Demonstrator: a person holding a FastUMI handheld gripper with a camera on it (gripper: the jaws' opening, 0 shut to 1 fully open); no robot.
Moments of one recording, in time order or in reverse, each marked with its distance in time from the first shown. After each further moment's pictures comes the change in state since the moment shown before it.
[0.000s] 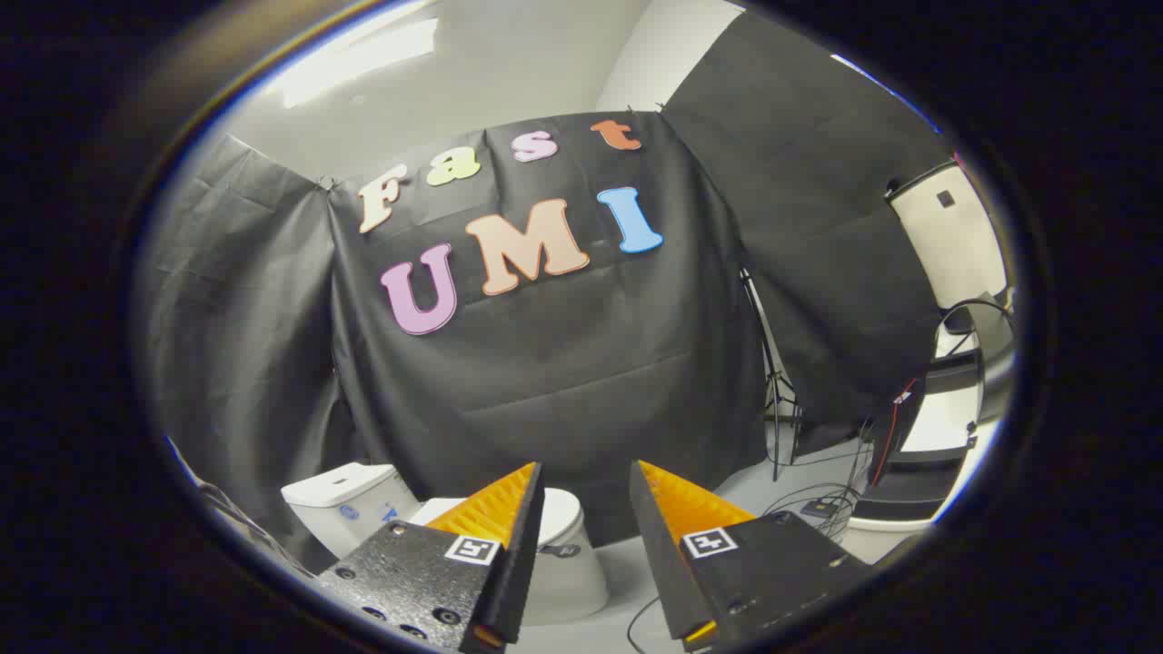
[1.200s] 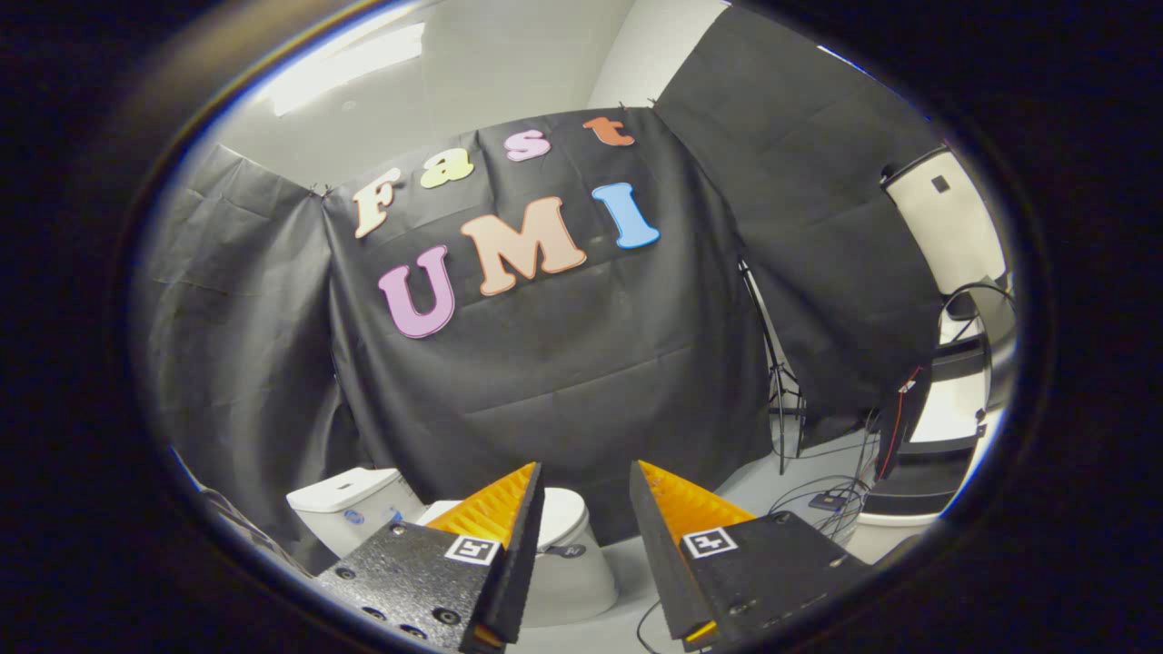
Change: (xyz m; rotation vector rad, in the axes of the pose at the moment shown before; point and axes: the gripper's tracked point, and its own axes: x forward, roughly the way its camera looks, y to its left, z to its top) arm 0.008 -0.004 -0.007 0.039 0.025 0.012
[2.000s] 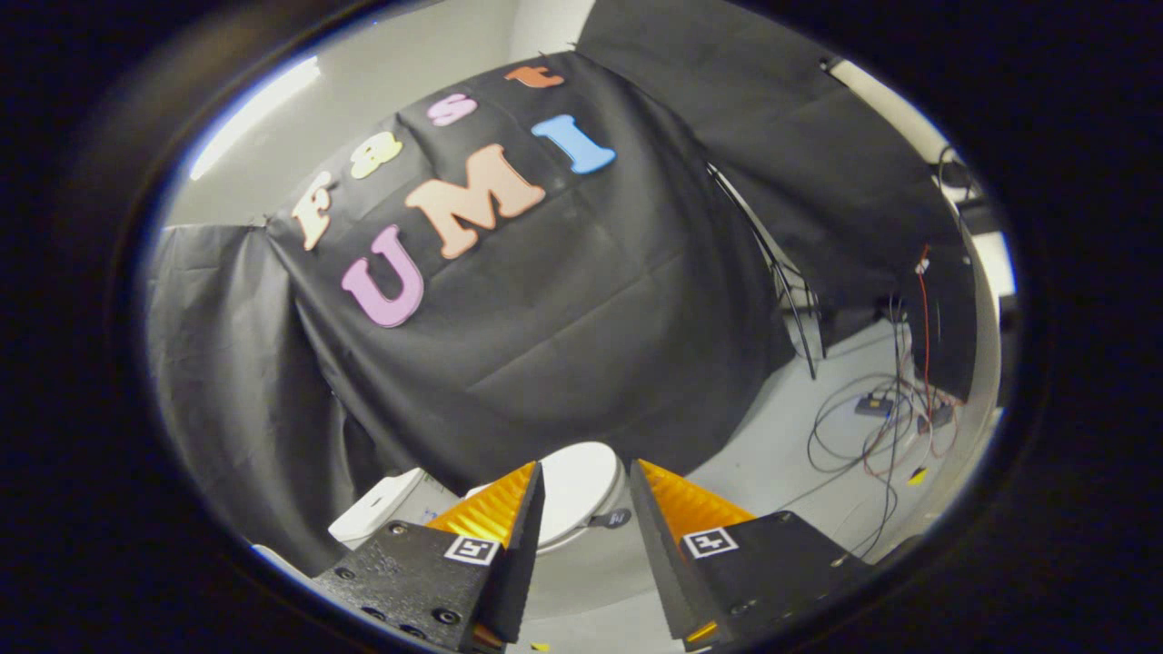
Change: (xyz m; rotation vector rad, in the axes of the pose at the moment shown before) arm 0.073 0.005 -0.066 0.317 0.248 0.003
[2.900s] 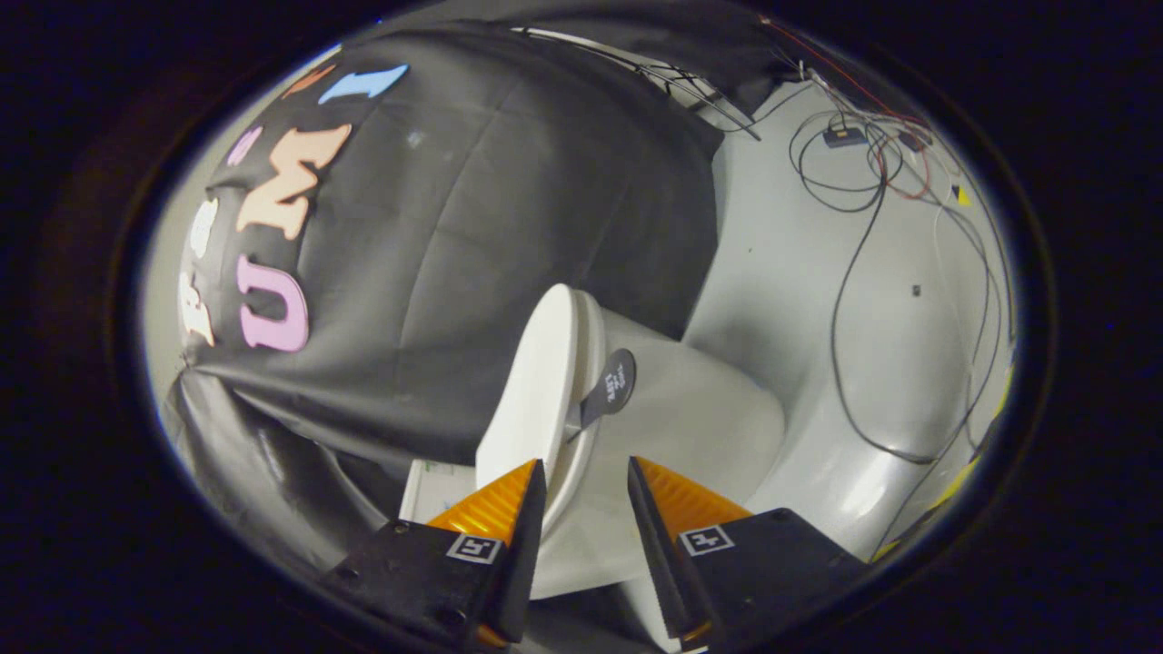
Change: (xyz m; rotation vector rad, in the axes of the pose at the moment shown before) arm 0.183 0.001 -0.166 0.569 0.272 0.089
